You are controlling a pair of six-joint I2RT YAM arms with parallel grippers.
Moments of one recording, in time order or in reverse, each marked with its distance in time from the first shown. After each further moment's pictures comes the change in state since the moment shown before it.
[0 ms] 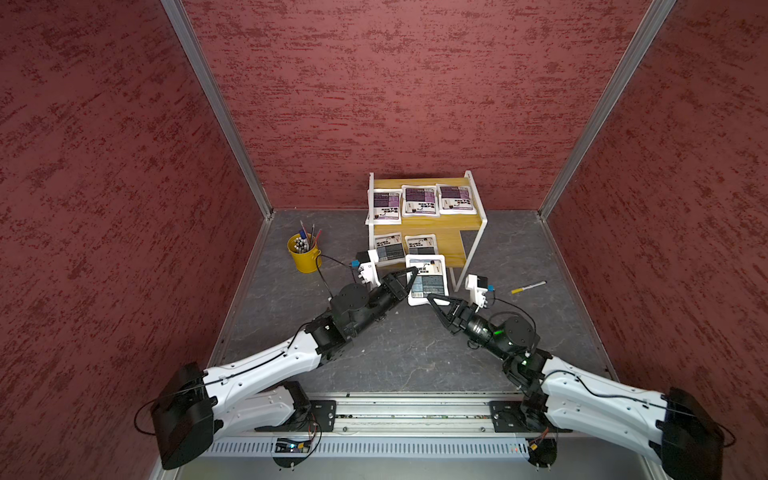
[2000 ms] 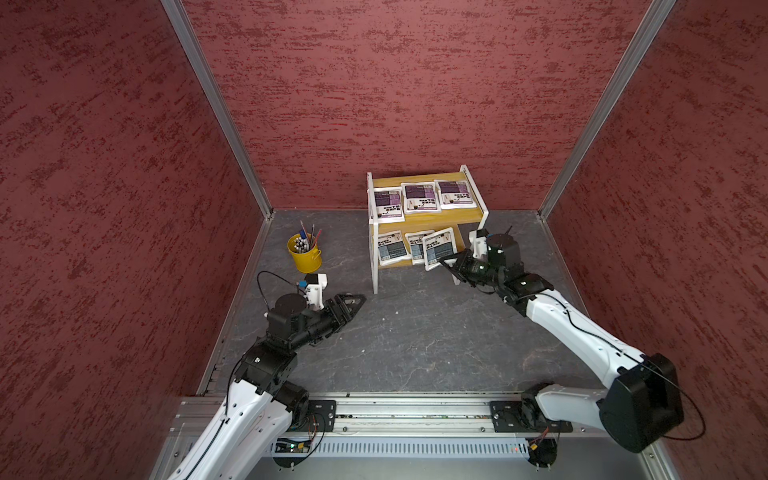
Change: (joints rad) left arm 0.518 -0.550 -0.111 -0.797 0.541 0.152; right arm -0.492 0.406 0.628 -0.891 -0.328 -0.414
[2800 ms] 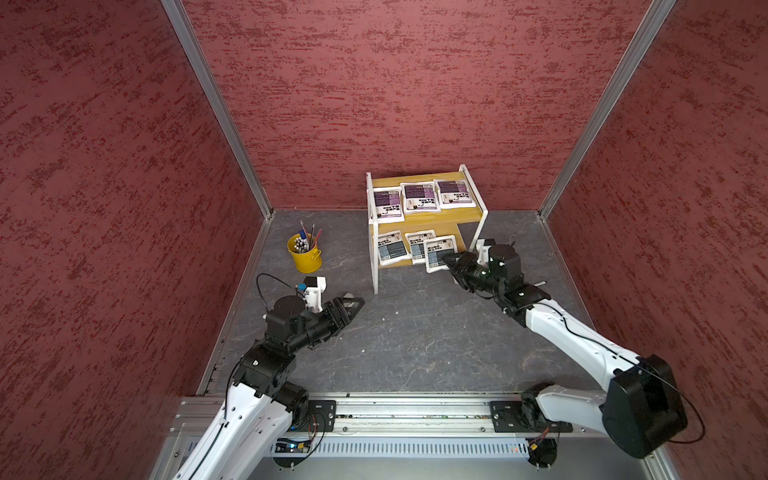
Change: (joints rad) left arm 0.010 -0.018 -0.013 -0.033 0.016 0.000; right arm -0.004 -0.055 -0.164 0.185 0.093 0.207
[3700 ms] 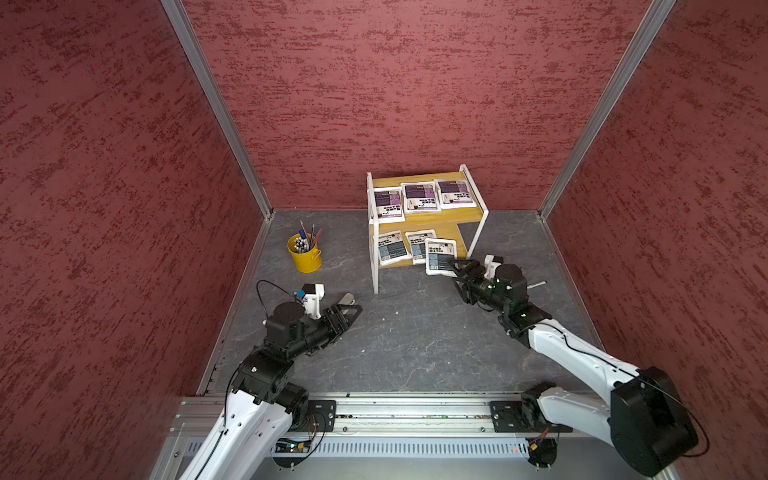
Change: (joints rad) left arm 0.011 -0.059 -0.040 -0.059 0.001 0.000; right arm 0.004 -0.069 -0.233 0.265 0.051 0.228
